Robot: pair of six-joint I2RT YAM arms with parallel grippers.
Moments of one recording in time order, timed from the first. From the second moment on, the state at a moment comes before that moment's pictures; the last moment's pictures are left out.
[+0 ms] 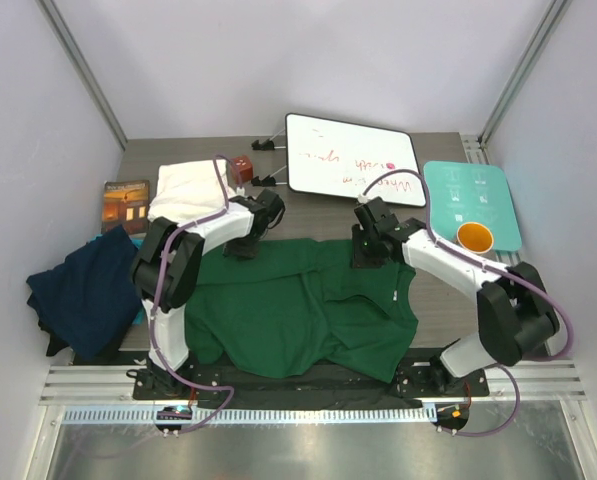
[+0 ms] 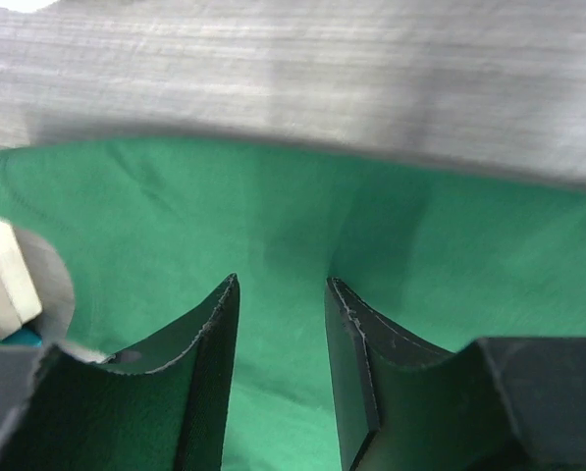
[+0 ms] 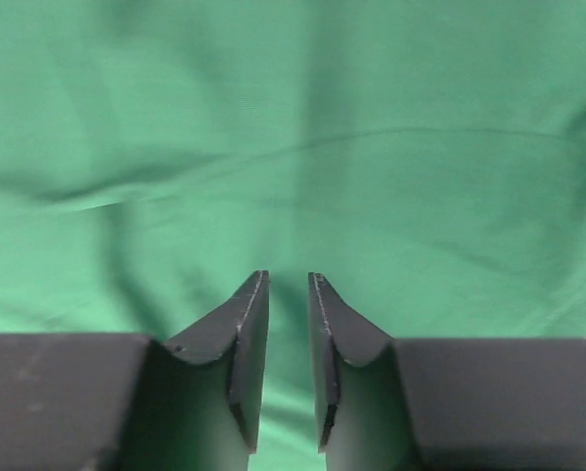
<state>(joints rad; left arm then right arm) -0.53 1.96 1.33 -0.82 -0.54 -0.47 0.55 1.45 1.00 -0.54 0.01 0.51</state>
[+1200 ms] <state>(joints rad) -0.26 1.98 1.37 -0.85 -0.39 -0.54 0.27 1.77 1.08 -0.49 0.16 0.51</state>
